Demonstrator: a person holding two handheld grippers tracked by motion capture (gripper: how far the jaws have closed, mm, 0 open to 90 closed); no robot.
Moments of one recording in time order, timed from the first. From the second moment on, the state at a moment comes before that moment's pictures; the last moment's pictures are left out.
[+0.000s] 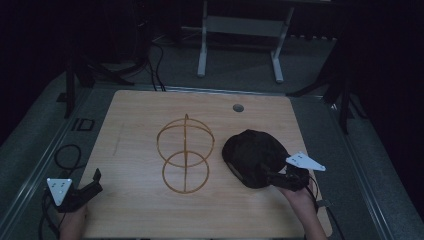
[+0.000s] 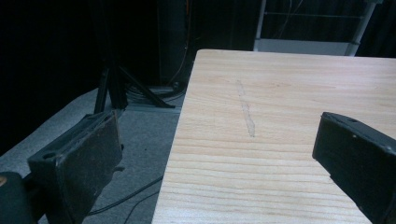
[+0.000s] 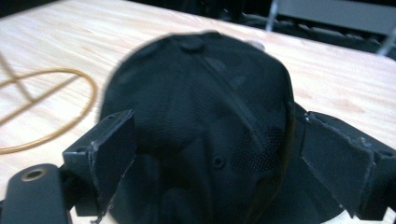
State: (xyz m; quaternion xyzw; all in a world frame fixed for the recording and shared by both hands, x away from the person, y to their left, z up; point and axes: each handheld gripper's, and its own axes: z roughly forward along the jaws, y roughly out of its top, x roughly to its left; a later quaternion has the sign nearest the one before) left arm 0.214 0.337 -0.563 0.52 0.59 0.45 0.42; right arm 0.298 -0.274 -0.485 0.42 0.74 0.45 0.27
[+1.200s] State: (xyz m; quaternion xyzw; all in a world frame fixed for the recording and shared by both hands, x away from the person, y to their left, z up) left arm 0.214 0.337 -0.563 0.52 0.59 0.45 0.42; right arm 0.339 -0.268 -0.520 0.50 0.73 0.40 0.24
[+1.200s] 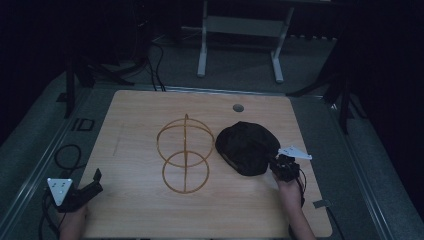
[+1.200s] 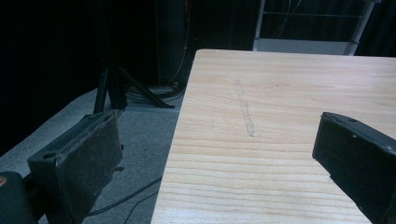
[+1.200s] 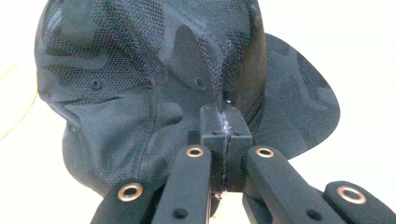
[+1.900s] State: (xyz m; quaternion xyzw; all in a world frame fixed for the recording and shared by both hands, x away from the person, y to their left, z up) left arm 0.214 0.337 -0.563 0.52 0.59 0.45 0.42; right arm 0.322 -0.279 -0.482 0.48 0.69 0.46 0.26
